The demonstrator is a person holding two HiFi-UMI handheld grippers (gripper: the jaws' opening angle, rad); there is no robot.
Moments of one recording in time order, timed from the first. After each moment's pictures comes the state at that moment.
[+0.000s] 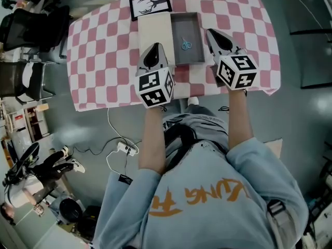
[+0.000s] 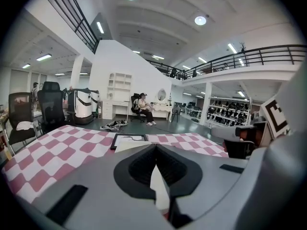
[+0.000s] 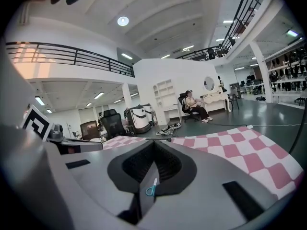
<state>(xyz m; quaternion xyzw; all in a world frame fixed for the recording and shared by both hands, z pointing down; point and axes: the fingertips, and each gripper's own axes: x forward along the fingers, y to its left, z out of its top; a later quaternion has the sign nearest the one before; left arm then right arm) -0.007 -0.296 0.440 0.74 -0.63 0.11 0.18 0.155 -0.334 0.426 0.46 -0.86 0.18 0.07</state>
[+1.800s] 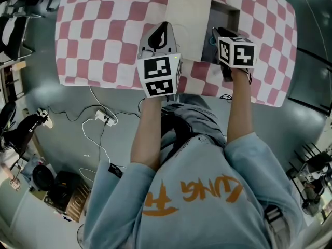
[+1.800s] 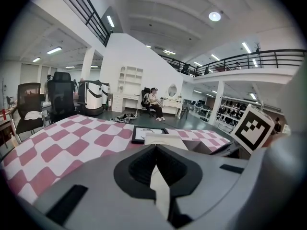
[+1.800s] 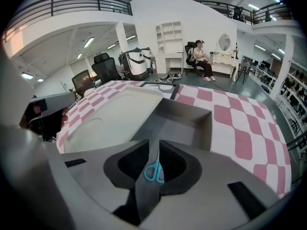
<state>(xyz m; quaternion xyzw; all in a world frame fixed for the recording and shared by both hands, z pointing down) -0.107 -0.333 0.496 0.70 -0.66 0.12 0.23 0.060 -0.379 0.578 0.41 -0.78 0.28 0.39</state>
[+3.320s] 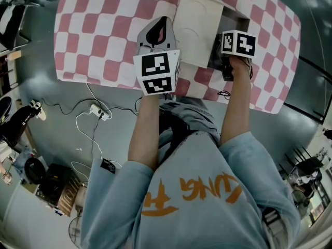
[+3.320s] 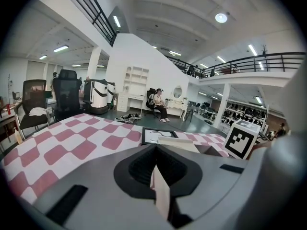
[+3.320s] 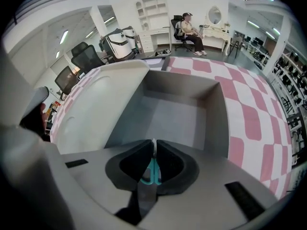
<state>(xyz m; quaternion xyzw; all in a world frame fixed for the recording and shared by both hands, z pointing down) -0.147 -0.348 0.499 0.68 -0.68 0.10 0.24 0.061 -0.387 0.629 0.42 -0.69 0.38 0.46</state>
